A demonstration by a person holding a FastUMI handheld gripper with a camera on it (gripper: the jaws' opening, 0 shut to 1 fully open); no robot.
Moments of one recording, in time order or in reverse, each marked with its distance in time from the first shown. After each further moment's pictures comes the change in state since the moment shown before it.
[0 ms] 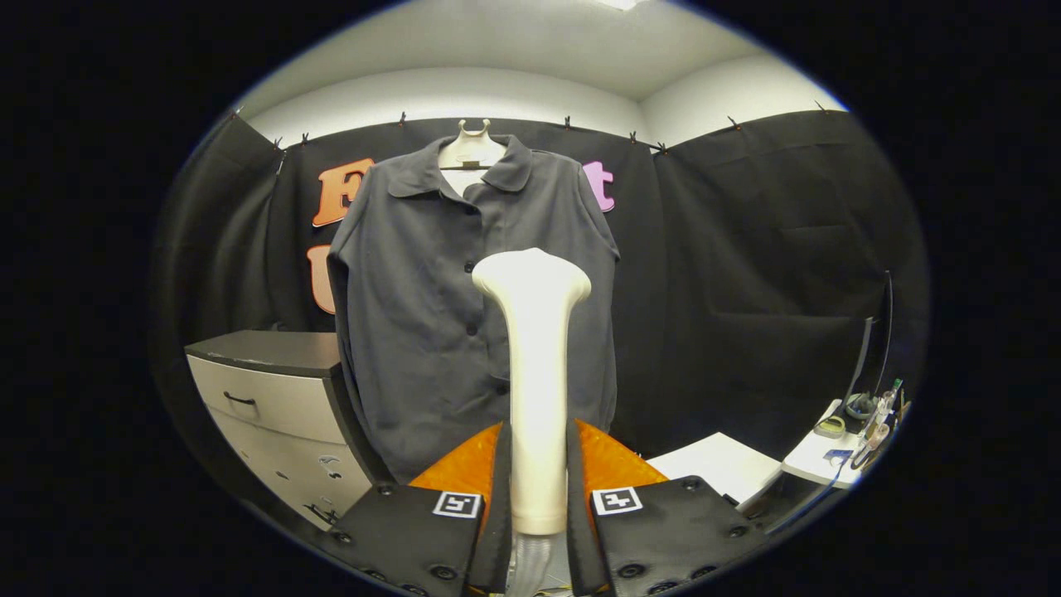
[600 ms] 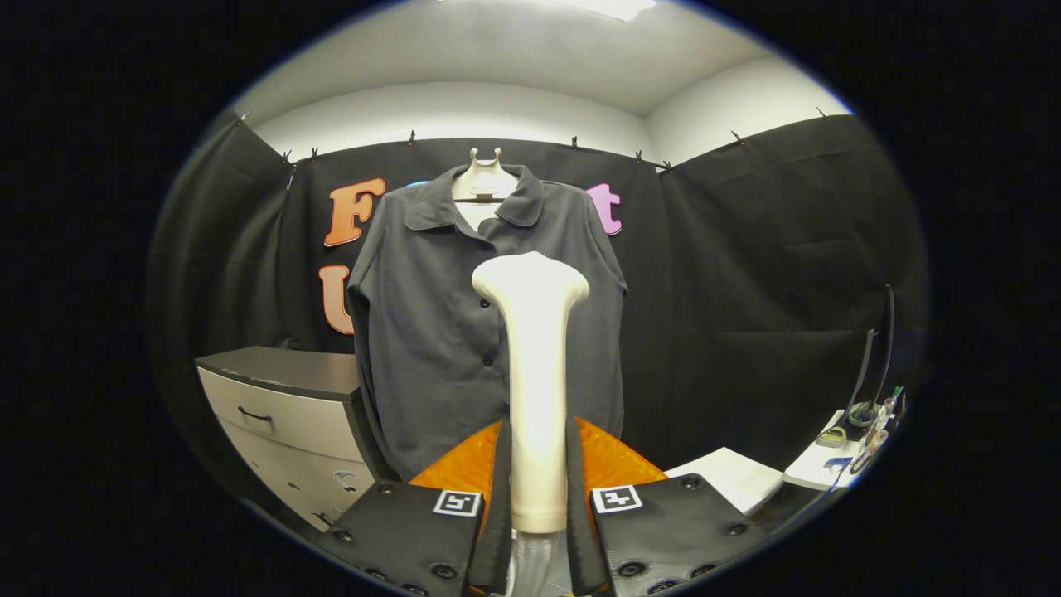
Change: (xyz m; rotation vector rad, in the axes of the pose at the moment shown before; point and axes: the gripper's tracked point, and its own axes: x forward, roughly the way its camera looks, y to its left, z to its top) arm -0.020 0.009 0.028 0.004 -0.064 0.026
